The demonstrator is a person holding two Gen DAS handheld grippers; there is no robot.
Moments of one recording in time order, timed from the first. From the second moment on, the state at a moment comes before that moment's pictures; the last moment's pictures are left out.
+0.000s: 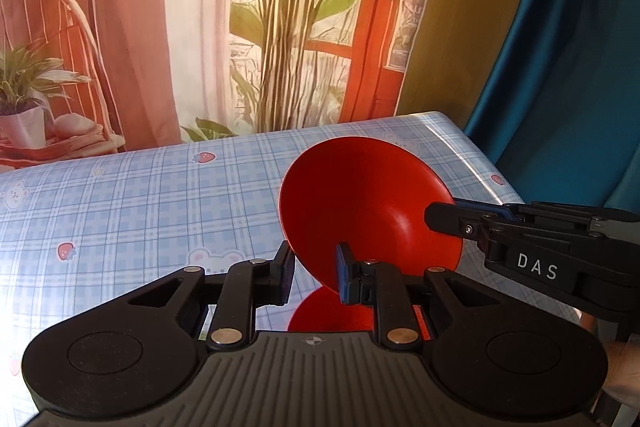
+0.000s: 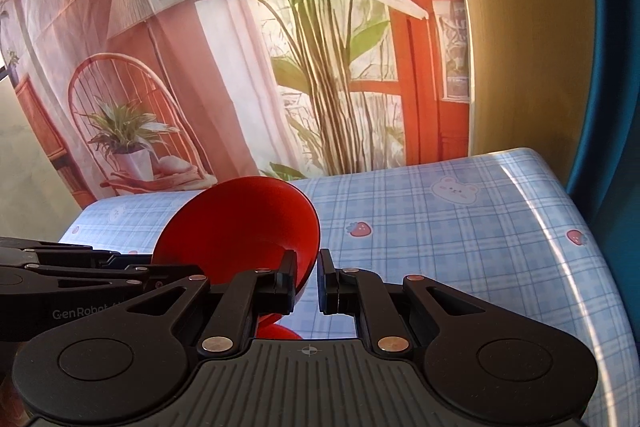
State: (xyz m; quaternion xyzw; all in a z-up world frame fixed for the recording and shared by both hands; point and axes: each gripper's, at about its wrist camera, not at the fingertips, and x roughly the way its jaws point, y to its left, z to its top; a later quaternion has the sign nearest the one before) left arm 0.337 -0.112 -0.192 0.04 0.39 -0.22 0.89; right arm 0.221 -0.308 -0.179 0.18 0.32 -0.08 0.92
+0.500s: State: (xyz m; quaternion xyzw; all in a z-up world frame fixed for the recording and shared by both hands) left arm 0.297 -0.101 -0.207 0.03 0.41 -0.22 0.88; right arm 0.184 -0.283 -0.185 0.17 0.34 -0.08 0.92
